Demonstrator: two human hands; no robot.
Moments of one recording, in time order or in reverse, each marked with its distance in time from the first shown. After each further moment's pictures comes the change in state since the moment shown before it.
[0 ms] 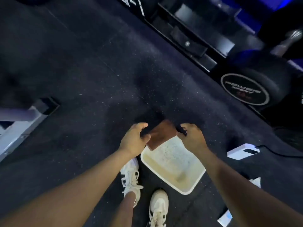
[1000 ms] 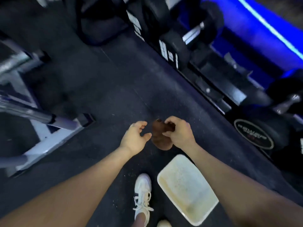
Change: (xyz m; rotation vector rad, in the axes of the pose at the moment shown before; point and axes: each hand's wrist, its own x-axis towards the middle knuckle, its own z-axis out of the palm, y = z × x) left_hand -0.062 0.045 -0.139 -0.150 0.293 -0.007; right_hand -0.045 -0.190 -0.047 0.089 0.061 -0.459
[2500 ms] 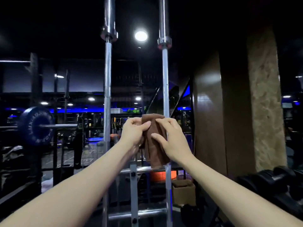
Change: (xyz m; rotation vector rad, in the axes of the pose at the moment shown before) left_hand -0.616 0.286 -0.681 -0.842 0.923 0.959; right_hand -0.450 -0.831 -0.165 0.073 0.467 -1.466
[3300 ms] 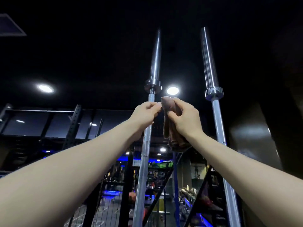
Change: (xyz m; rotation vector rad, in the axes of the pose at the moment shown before) left_hand 0.183 0.167 -0.065 0.467 -0.051 0.471; right_hand 0.278 -0.082 0.053 0.133 0.356 -0.280
